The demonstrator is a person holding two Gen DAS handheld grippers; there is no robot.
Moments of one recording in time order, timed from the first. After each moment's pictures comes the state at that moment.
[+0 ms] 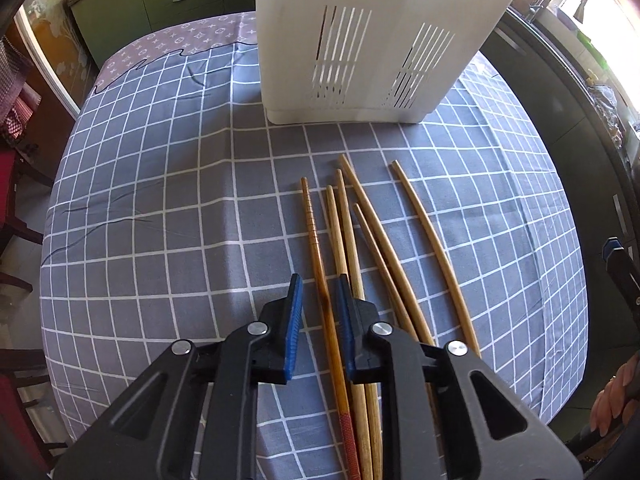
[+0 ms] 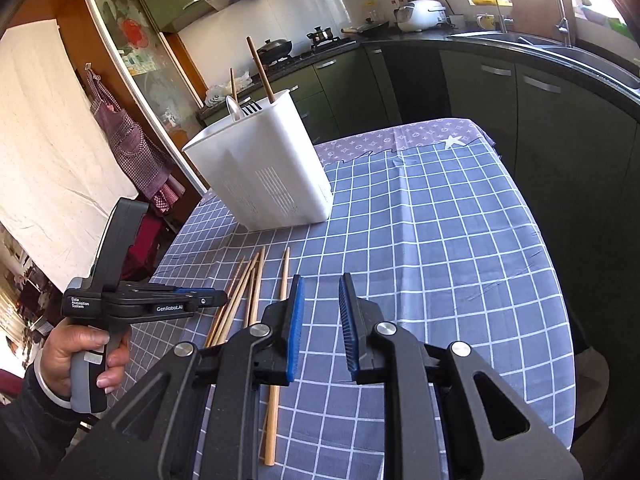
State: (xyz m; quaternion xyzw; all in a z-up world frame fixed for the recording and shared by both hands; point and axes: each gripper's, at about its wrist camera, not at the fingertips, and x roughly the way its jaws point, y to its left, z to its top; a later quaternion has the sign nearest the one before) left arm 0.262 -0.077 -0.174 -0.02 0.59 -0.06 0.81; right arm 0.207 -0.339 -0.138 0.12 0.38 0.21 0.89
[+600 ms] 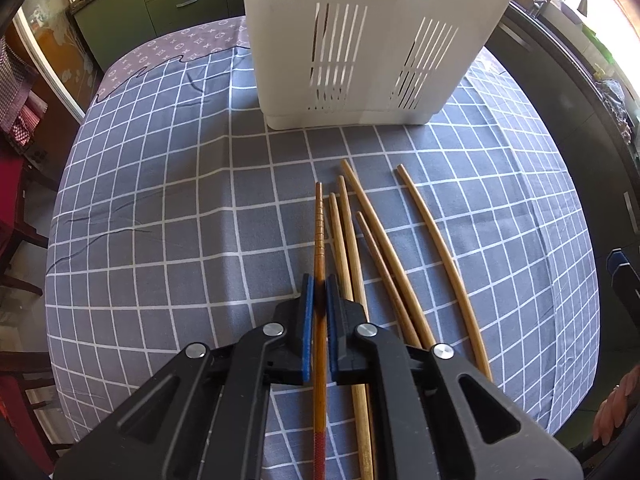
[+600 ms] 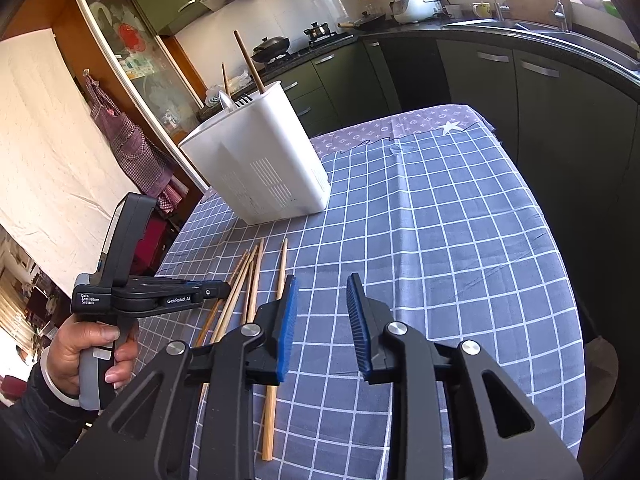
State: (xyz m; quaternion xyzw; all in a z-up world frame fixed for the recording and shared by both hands) left arm 0.272 -0.092 -0.174 -0.01 0.58 -0.05 0.81; right arm 0.210 -0.343 -0.142 0.14 0.39 0.21 0.89
